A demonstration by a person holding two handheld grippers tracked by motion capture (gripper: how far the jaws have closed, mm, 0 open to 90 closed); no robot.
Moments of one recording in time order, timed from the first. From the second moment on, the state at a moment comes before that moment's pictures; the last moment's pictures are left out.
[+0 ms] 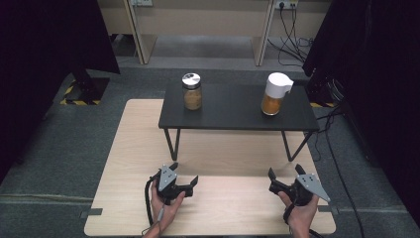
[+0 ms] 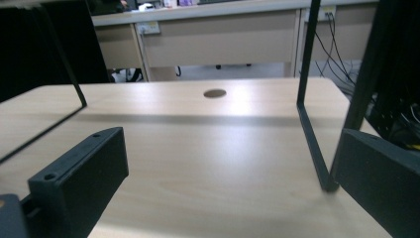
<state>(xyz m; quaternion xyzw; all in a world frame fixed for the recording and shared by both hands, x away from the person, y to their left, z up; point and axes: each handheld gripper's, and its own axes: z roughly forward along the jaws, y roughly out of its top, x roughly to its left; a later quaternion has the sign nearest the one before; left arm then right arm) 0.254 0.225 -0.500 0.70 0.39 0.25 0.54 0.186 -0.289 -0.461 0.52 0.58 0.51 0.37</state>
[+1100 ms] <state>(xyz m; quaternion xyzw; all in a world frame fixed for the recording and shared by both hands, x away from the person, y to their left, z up) 0.254 0.225 -0.499 0.70 0.39 0.25 0.54 0.182 -0.288 -0.493 0.54 0.60 0.48 0.35</state>
